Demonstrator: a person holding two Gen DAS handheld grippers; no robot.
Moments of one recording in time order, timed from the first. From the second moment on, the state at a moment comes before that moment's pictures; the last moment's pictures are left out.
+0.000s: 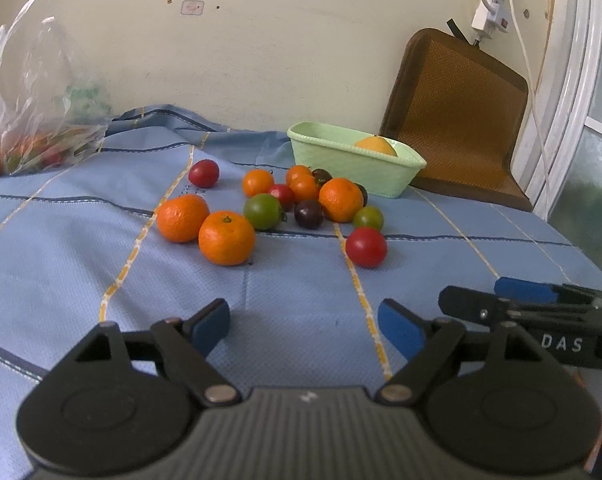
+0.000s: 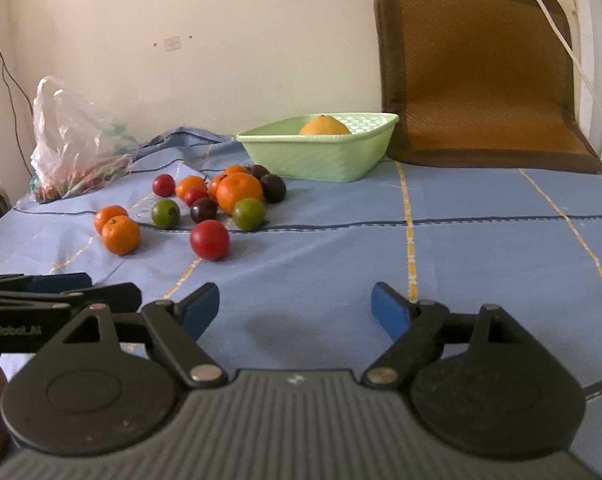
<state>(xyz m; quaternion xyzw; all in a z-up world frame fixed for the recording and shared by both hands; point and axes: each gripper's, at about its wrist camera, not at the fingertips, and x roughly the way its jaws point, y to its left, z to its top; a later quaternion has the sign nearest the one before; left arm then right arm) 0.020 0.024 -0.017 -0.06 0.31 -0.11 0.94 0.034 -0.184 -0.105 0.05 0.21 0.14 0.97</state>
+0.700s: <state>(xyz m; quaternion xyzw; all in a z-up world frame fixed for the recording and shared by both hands) 0.021 0.026 -0.016 -0.07 0.30 -0.11 0.94 0.029 -0.180 -0.104 0.04 0.20 0.18 0.96</state>
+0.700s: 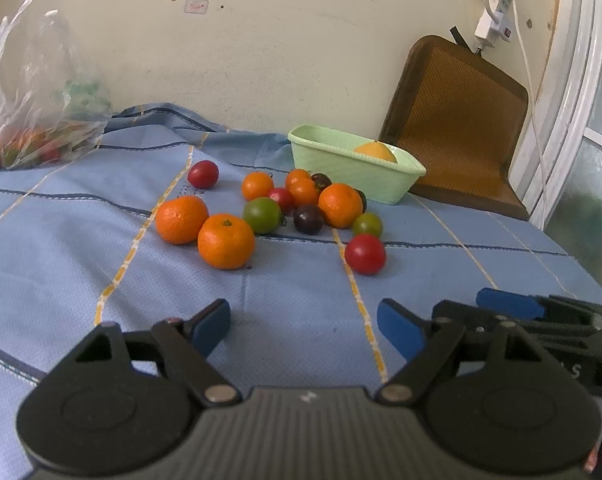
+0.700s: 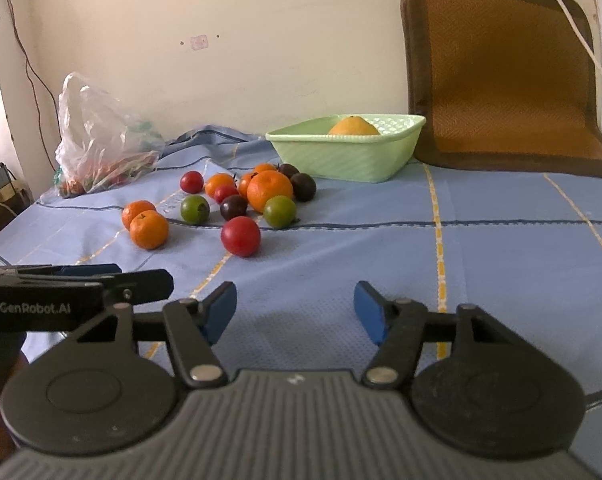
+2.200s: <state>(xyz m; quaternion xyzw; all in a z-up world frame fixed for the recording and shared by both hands) -0.006 0.041 -0.009 -0.12 0.21 -0.11 0.96 0.101 -0.236 -0.099 0.22 0.19 -0.03 0.96</state>
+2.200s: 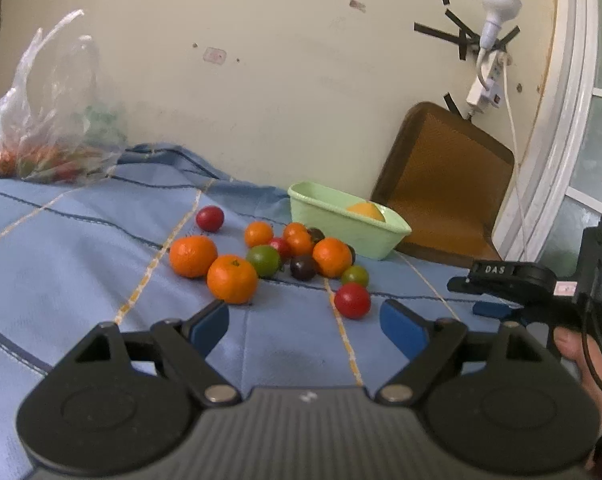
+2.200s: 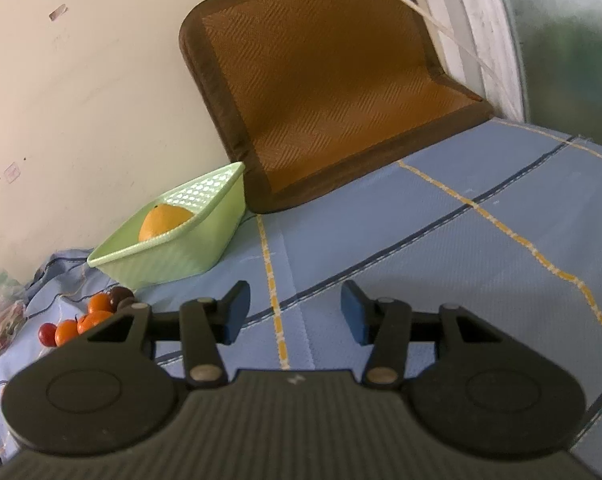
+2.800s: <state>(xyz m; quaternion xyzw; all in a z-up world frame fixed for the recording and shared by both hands) -0.007 0.056 -0.006 -0.14 0.18 0.00 0.97 0.079 -0.212 -0.091 0.16 0.15 0.11 0.97</state>
